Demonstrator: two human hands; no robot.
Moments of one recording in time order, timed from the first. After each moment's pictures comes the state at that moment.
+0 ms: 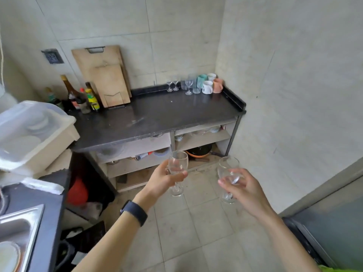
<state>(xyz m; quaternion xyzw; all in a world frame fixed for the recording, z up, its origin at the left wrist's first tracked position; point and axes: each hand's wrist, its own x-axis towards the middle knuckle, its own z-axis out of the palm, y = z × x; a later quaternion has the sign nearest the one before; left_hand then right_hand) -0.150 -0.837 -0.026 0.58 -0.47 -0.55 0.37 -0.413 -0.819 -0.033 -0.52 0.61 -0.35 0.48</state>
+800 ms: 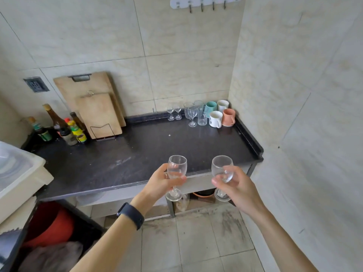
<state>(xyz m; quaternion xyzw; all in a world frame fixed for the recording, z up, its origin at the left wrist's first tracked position) -0.217 -1.199 -0.015 0.63 -0.43 -0.51 0.39 -0.470 -1.221 -0.014 -0.59 0.56 -0.31 0.49</state>
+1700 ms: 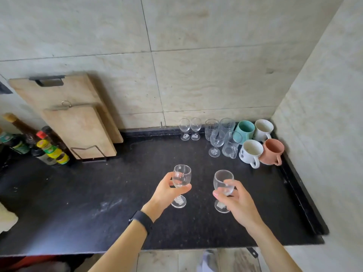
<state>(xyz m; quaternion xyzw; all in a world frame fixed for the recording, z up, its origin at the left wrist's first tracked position) -0.099 -1.542 -0.115 0.69 -0.31 -0.52 0.39 -0.339 -1.590 -0.108 -0.55 0.57 -0.21 0.58</state>
